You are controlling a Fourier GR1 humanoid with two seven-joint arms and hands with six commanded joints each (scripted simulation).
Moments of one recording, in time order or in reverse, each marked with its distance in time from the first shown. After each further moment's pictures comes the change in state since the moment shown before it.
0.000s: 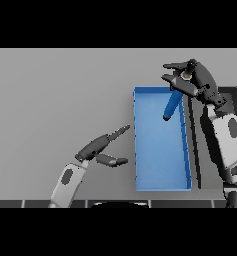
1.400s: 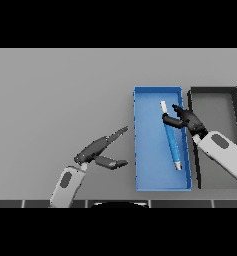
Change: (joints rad) left arm 0.037 0.002 -0.013 -0.050 -0.002 0.010 0.031; right arm -0.042 -0.432 0.925 0.052 -0.249 -0.357 0.122
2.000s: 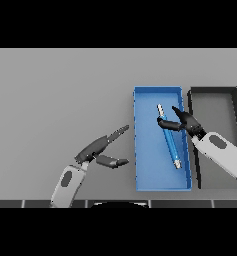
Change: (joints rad) left arm -0.011 -0.006 0.003 0.011 -0.007 0.009 0.005; right arm -0.022 -0.002 0.054 0.003 0.035 0.031 -0.004
